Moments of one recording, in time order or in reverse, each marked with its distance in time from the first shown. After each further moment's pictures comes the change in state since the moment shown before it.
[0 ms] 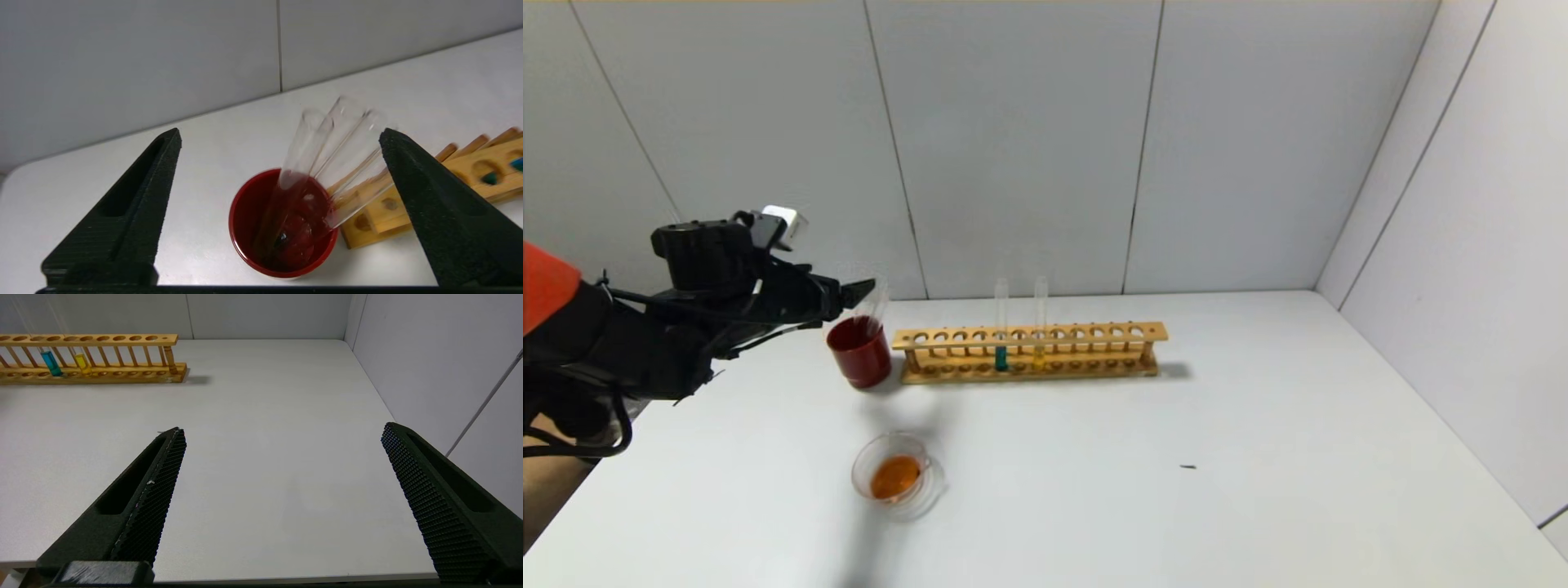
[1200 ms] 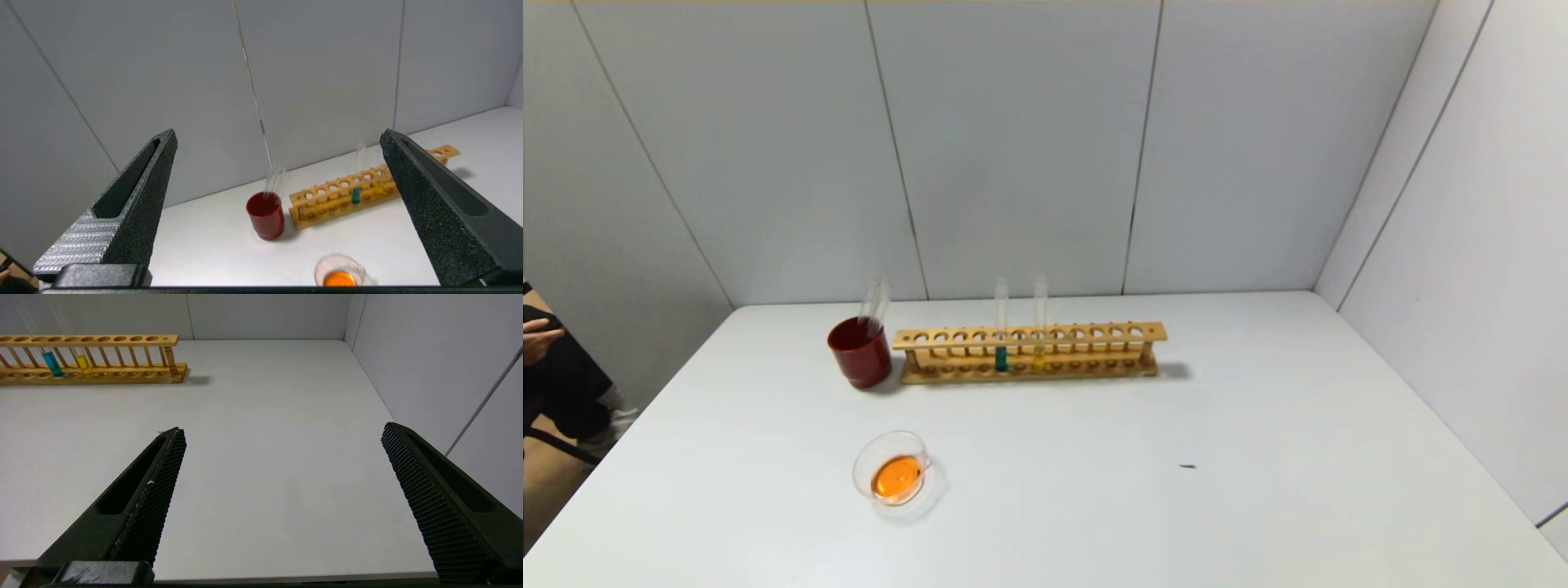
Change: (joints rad) left arm 0.004 -1.391 0.171 0.798 0.014 0.006; right arm 0.000 0.000 0.000 0.000 0.000 0.000
